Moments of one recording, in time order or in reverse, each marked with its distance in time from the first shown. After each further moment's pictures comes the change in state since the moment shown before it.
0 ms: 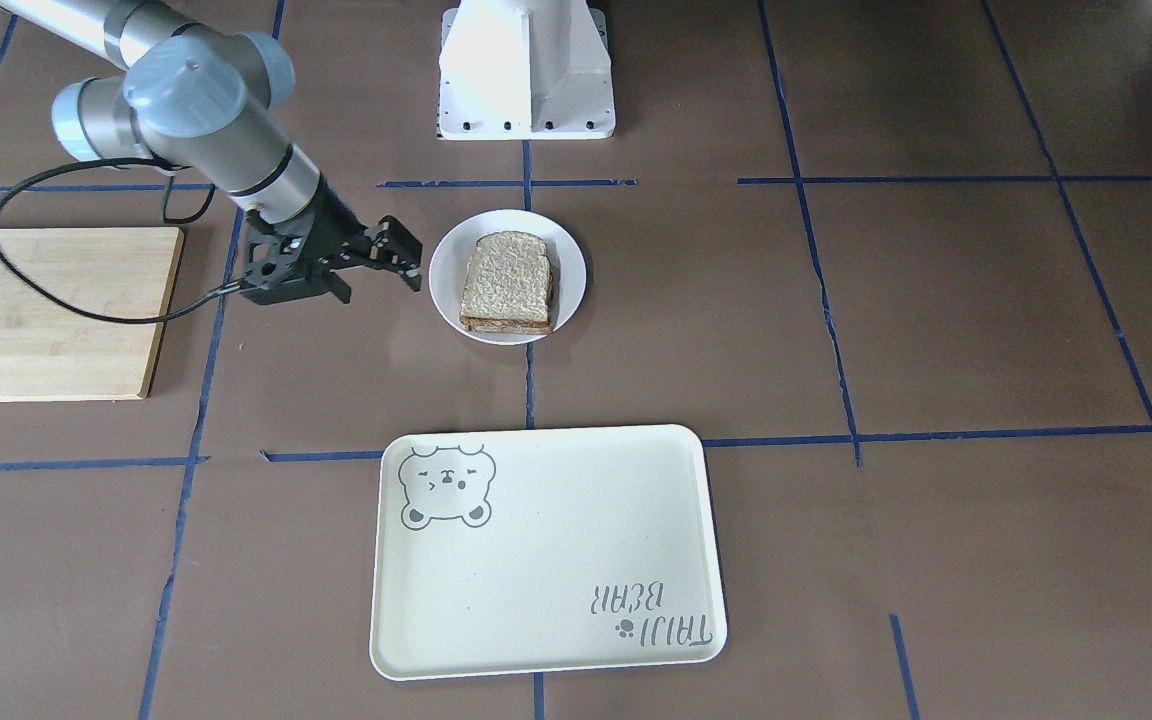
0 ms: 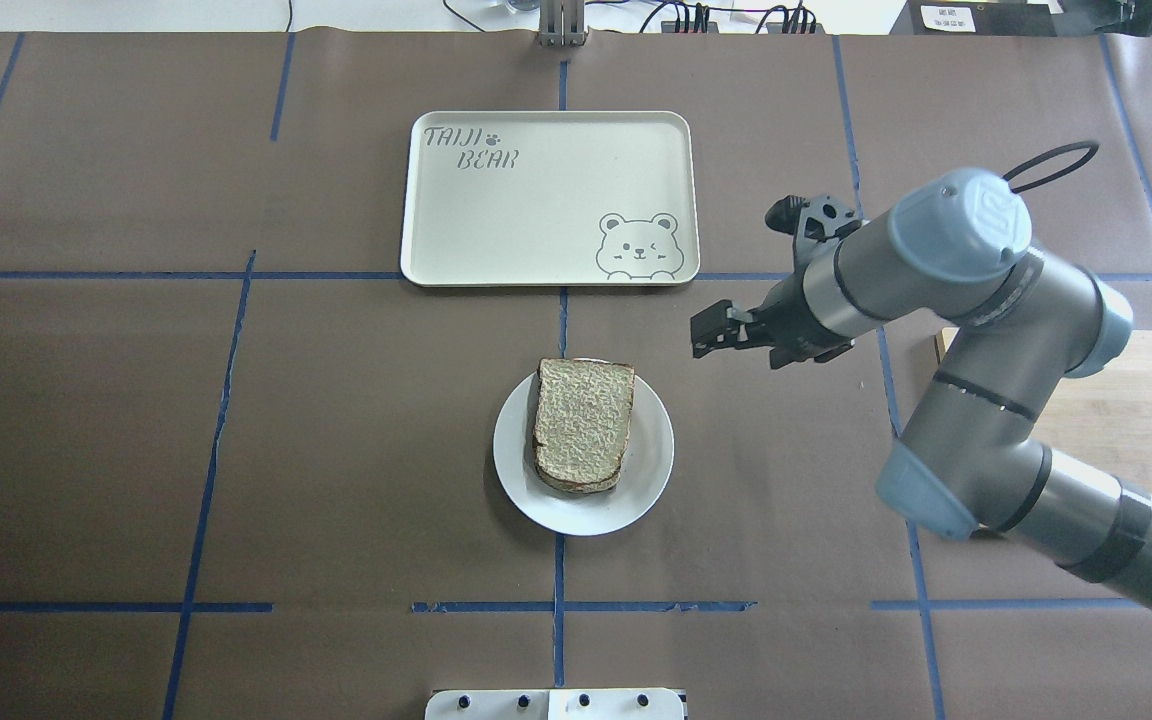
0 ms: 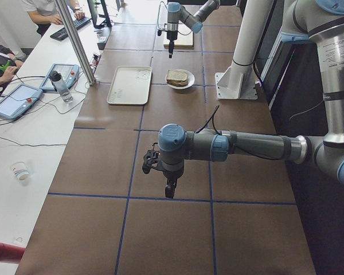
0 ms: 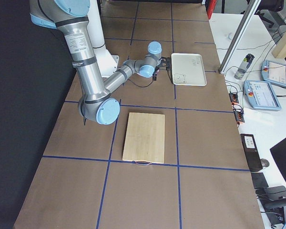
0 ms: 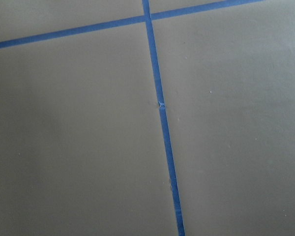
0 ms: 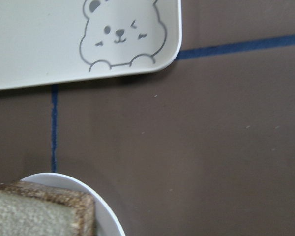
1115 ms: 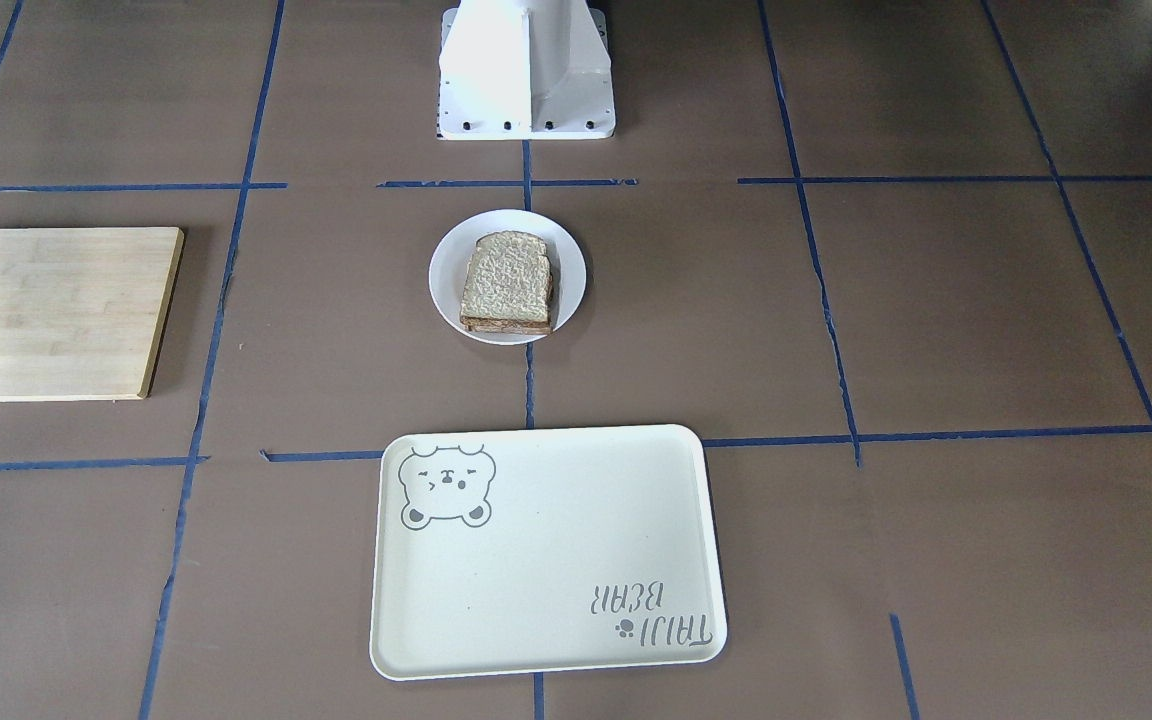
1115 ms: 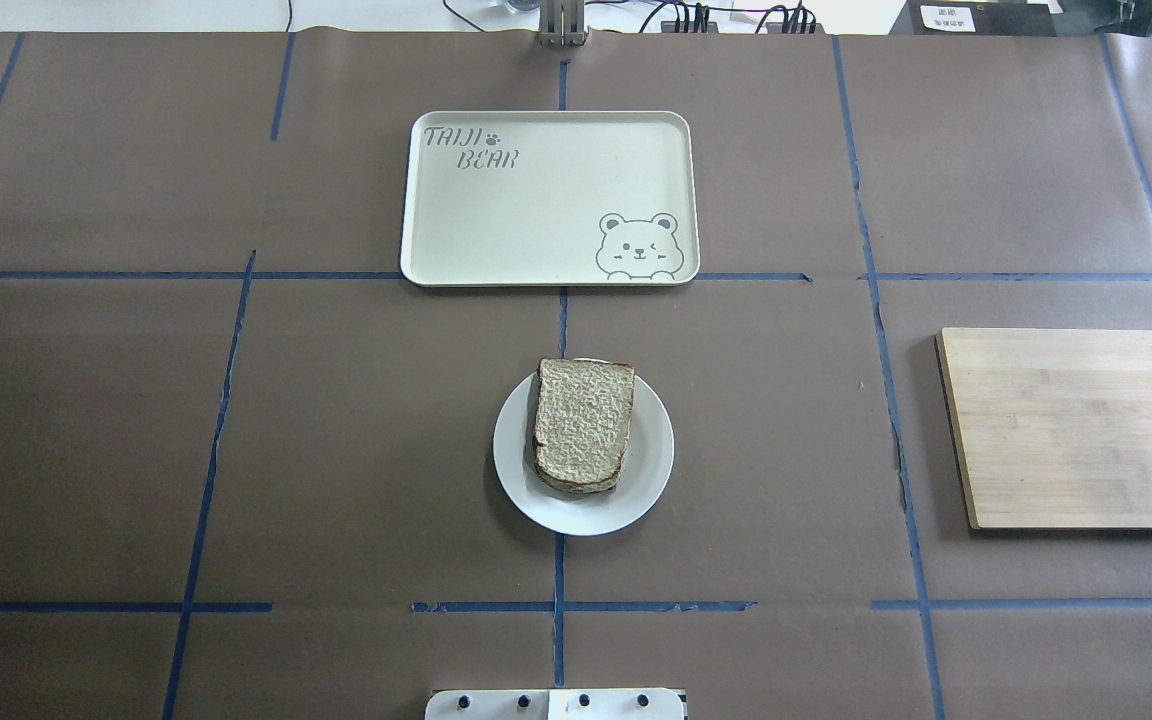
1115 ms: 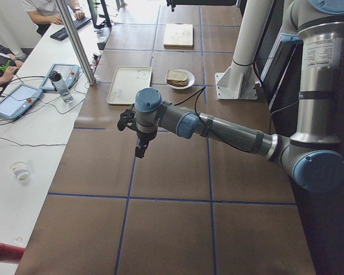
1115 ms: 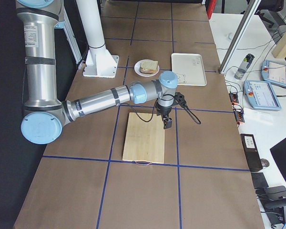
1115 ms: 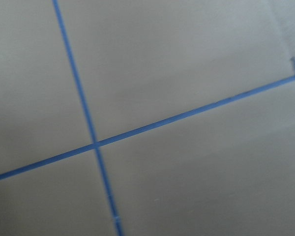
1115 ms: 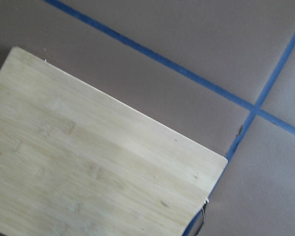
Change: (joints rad) left arm 0.129 -0.216 0.002 -0.181 -0.092 -0.240; right arm 0.639 -0.480 0.105 -0.411 0.136 -1.395
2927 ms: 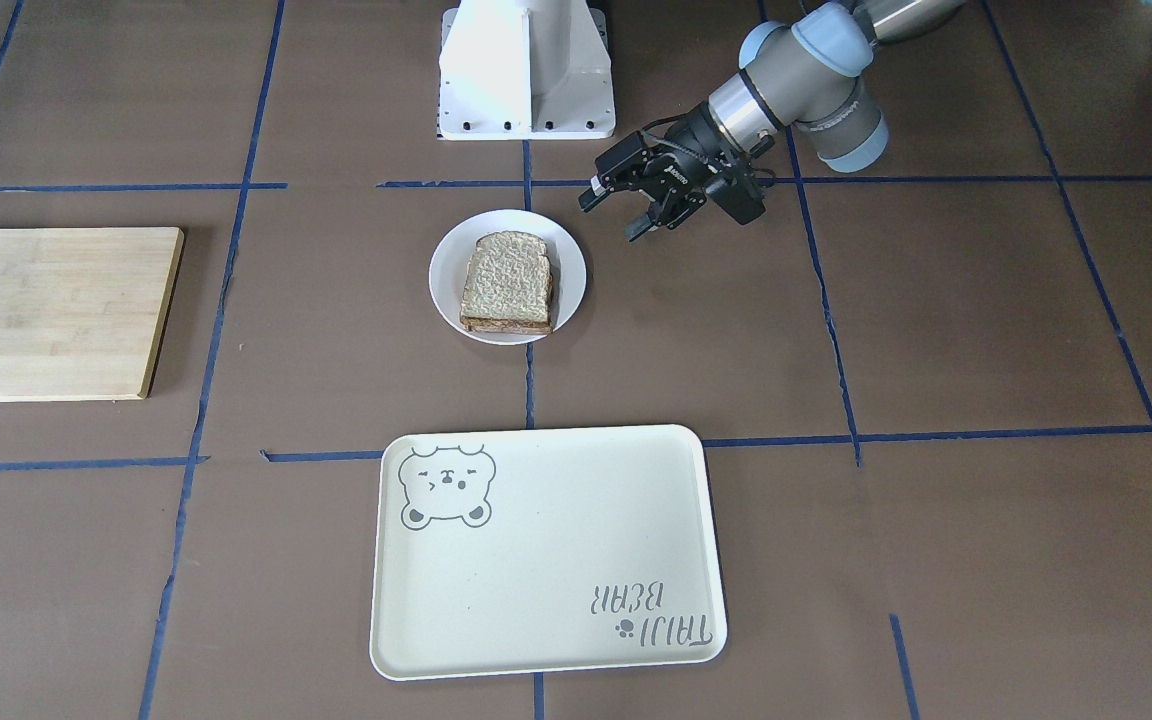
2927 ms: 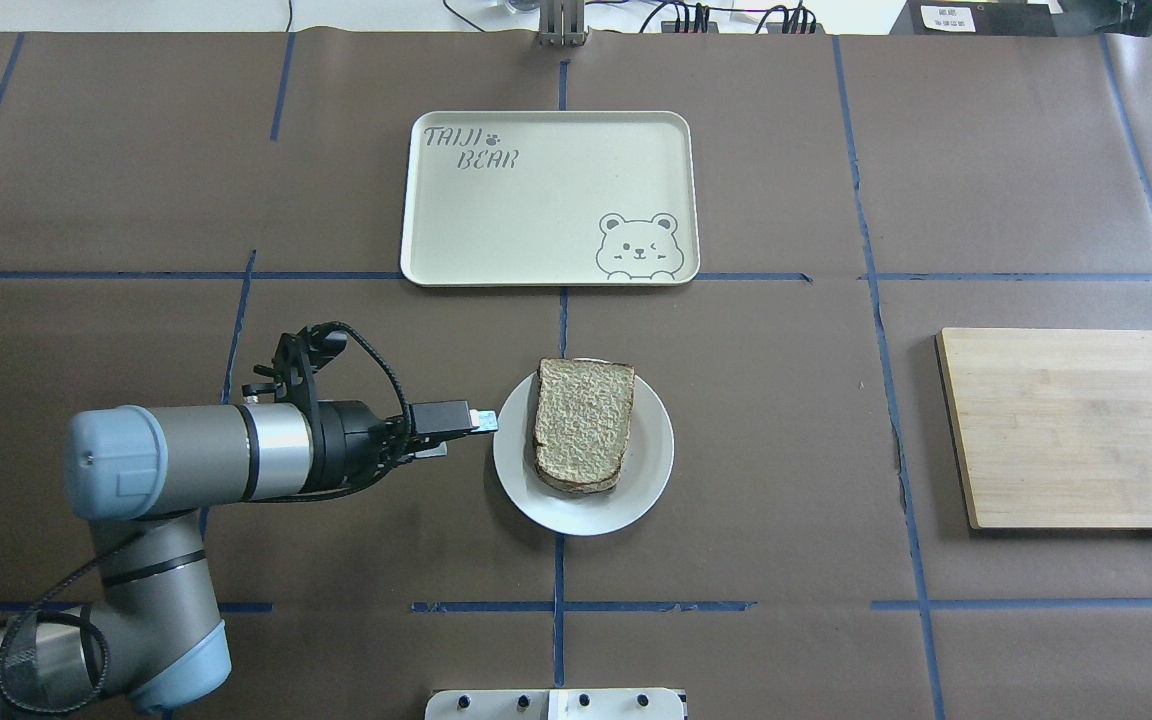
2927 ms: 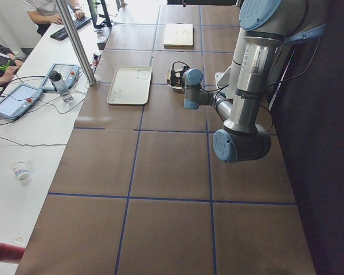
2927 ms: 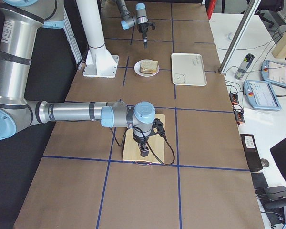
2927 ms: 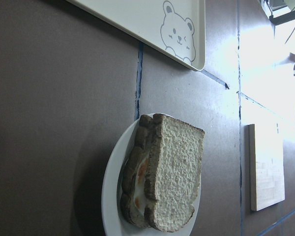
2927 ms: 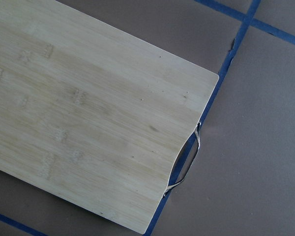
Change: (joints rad) left arm 1.006 -0.347 0.231 -1.082 0.730 -1.529; right arm 0.095 -0.148 -0.001 0.009 0.081 -0.094
